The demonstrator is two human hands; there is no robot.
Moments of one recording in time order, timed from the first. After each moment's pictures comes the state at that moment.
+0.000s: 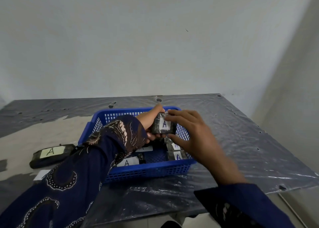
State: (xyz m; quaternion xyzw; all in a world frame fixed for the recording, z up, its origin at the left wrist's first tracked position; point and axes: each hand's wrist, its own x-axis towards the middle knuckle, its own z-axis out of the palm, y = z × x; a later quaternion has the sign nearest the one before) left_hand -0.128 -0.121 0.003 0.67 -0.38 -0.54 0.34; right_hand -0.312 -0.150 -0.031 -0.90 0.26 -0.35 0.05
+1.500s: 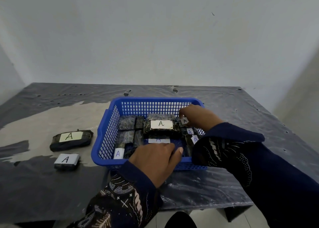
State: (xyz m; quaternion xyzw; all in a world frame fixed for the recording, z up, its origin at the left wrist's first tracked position) left_hand -0.140 -0.025 -0.070 0.72 -0.68 0.06 0.13; right_hand -0.219 -0.239 -0.038 -0.91 0.40 0.10 0.00
